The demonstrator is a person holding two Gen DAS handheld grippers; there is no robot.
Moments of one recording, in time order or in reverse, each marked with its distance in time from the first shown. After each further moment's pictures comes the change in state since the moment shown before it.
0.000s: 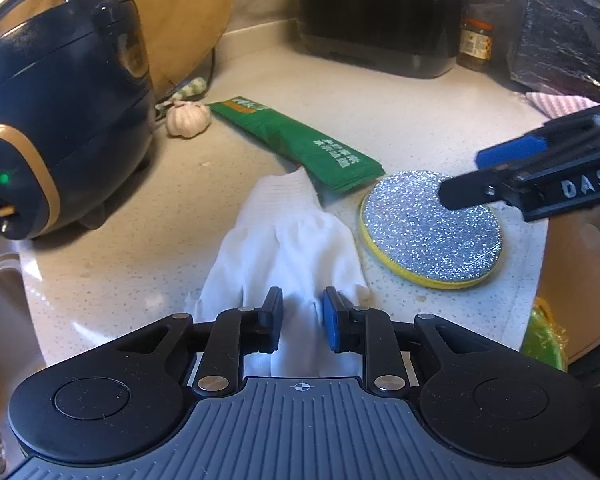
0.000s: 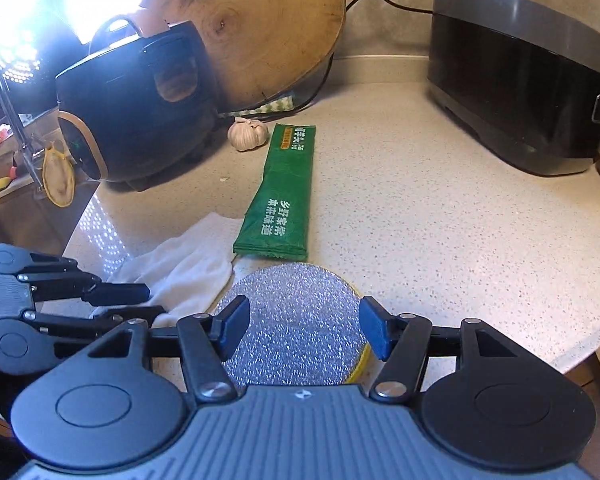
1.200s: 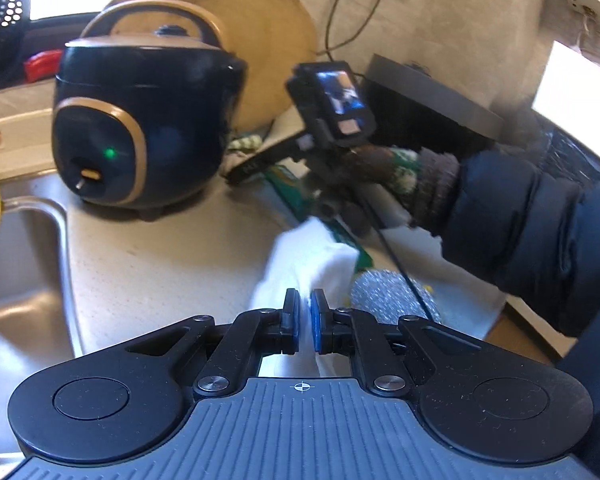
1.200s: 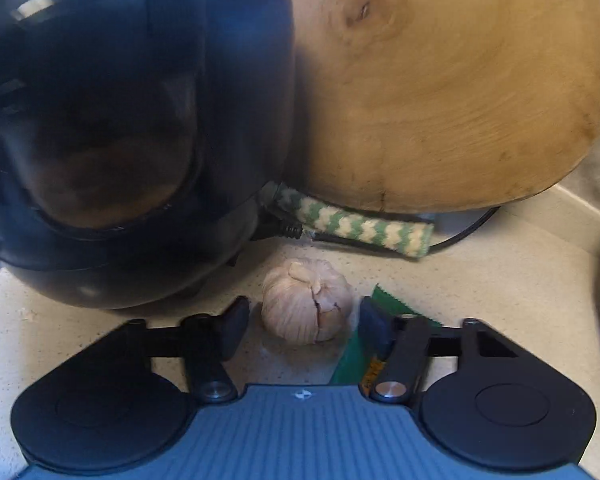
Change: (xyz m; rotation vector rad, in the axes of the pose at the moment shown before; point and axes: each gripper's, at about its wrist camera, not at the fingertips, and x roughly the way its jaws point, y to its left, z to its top) left arm -0.086 0.022 -0.017 -0.361 -0.218 -0.053; right arm 0.214 0.051 0.168 -0.487 0.004 0.153
